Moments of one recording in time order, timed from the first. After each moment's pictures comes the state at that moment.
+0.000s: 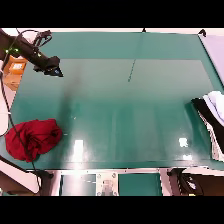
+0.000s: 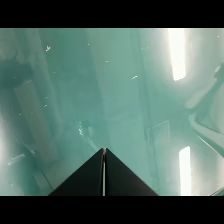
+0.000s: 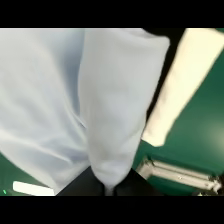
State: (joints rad) left arm 0.05 -1.78 1.99 1.09 -1.66 -1.39; right arm -1.15 -1.49 1.61 -1.56 1.82 1.75
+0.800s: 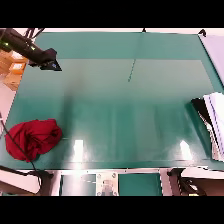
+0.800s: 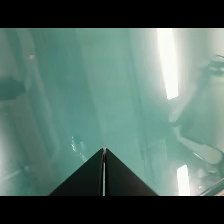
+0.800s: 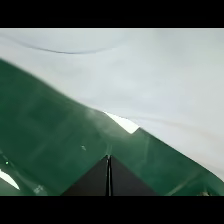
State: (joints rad) left arm 0.02 -1.62 1.94 1.06 -1.65 -1.44; right arm -0.80 -1.46 1.64 -1.40 1.72 1.72
